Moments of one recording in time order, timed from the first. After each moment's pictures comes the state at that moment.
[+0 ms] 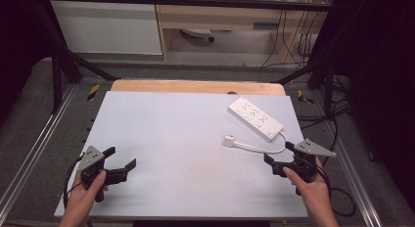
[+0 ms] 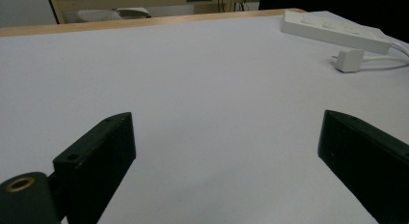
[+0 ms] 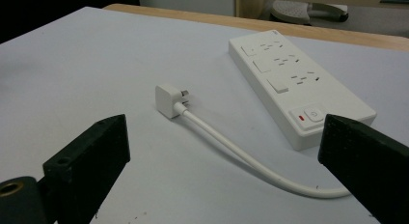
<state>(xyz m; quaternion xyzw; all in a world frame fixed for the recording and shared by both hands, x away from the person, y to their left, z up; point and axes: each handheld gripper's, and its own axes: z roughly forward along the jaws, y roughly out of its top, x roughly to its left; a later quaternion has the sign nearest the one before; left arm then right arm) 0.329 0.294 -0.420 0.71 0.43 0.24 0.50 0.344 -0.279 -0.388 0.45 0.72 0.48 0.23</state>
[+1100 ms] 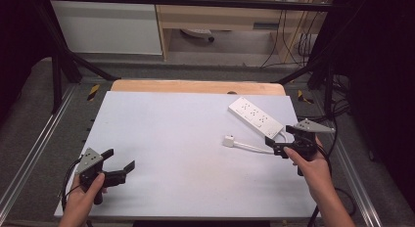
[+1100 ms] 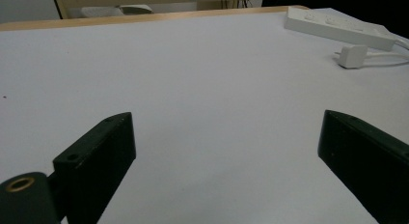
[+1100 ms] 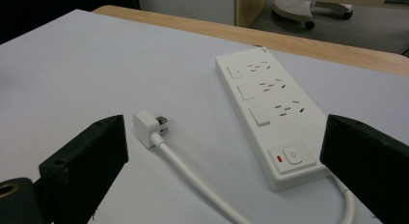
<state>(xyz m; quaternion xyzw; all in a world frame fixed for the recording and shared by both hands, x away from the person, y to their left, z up) 0.324 0.297 -0.422 0.71 0.44 0.24 0.50 0.393 -0.286 -0.365 0.45 0.73 0.47 0.22</state>
